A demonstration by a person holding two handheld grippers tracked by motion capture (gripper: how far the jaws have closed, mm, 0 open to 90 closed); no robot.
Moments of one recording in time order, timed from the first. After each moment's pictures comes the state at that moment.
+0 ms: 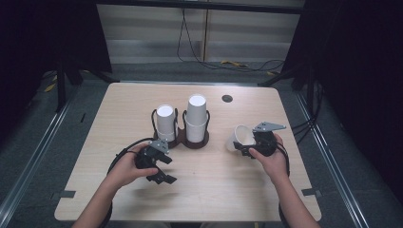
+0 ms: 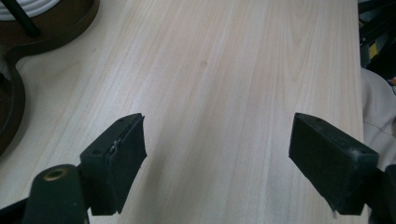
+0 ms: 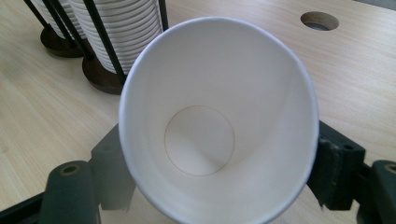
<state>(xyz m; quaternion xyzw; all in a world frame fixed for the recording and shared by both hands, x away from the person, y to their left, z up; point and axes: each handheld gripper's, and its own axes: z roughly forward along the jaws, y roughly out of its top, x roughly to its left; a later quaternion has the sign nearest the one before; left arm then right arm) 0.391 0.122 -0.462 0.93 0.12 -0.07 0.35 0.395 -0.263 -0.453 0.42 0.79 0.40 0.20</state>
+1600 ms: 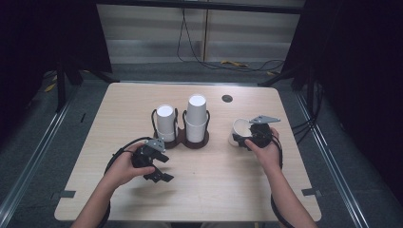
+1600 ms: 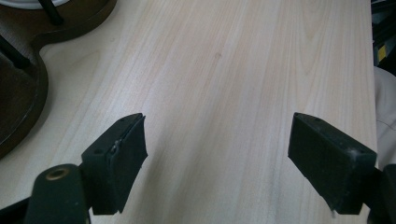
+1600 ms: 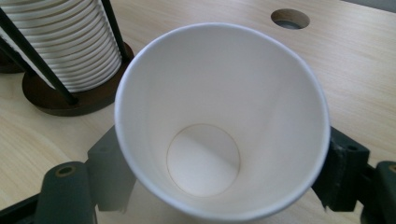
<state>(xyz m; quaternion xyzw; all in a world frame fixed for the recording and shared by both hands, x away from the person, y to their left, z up) 0.395 0.133 -0.464 0.93 0.13 -0.06 0.35 0.426 -0.260 -0.461 0.46 0.77 0.37 0.22</state>
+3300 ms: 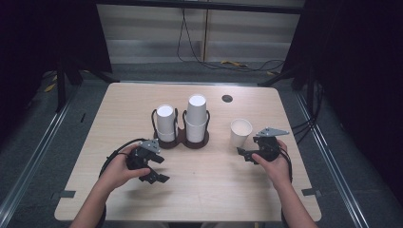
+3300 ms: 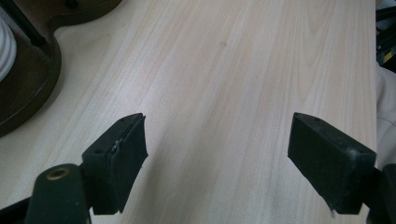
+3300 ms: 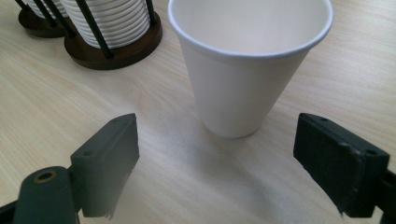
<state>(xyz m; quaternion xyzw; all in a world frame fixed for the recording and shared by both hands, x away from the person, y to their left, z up) 0.388 0.146 -0.465 0.92 0.16 -0.06 0.36 0.382 -0.274 -0.467 0.45 0.78 0.38 0.19</state>
